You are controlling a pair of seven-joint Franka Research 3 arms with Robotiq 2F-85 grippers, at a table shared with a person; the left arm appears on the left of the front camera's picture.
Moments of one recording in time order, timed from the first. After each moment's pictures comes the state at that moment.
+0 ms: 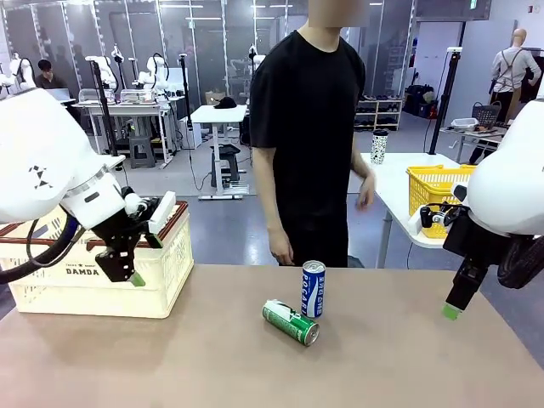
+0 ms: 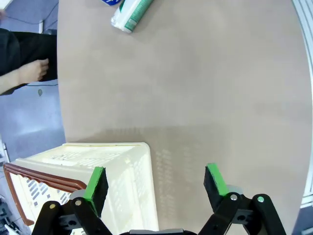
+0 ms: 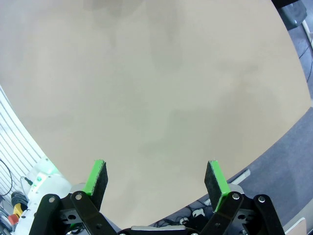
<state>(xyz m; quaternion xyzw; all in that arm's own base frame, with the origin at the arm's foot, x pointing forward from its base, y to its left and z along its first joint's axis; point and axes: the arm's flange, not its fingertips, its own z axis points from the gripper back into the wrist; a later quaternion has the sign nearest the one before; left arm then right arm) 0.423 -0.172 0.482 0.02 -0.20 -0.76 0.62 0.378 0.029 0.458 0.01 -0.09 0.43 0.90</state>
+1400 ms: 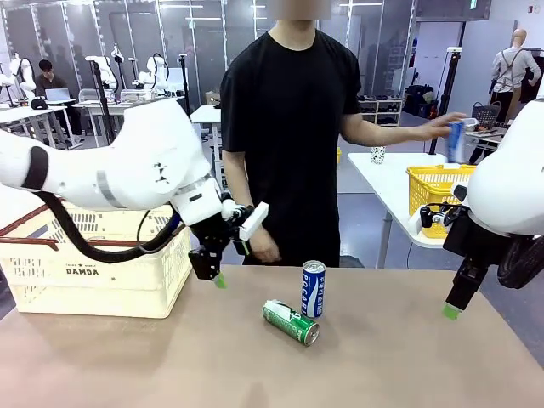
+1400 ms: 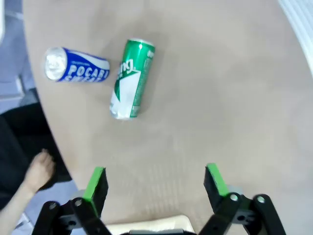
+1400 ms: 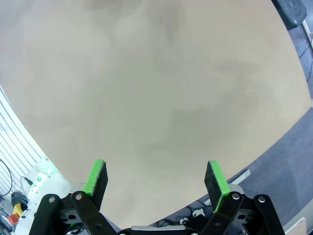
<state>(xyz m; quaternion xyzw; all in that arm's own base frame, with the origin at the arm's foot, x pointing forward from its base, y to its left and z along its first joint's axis) 0.472 -0.333 0.461 -0.02 -0.17 -0.85 0.50 0.378 0.029 0.458 0.01 -0.09 0.43 0.90</state>
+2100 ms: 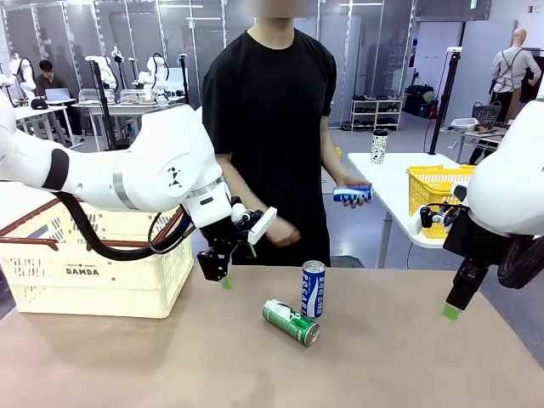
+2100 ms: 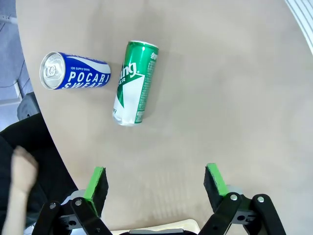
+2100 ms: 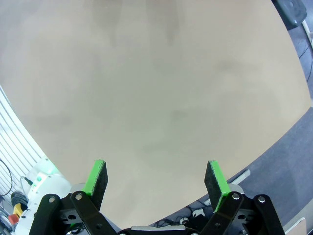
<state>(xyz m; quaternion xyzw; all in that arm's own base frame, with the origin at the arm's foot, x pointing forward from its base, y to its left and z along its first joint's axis) 0.482 -0.344 0.454 -0.02 -0.16 -0.86 0.49 0.378 0.029 0.458 0.01 -0.09 0.43 0.90</state>
